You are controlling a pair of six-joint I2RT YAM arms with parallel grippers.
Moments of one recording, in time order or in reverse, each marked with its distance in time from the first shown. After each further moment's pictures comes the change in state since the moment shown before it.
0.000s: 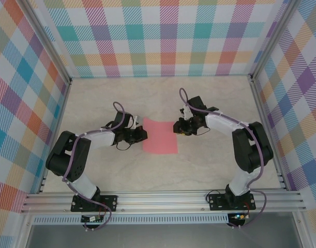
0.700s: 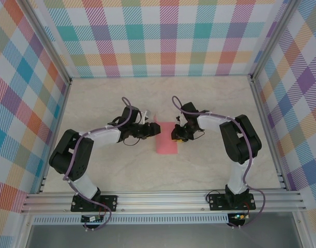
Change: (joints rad) left arm -0.095 0.039 0.116 0.053 0.099 -0.060; right arm 0.031 0.134 0.007 0.009 0.048 0.012
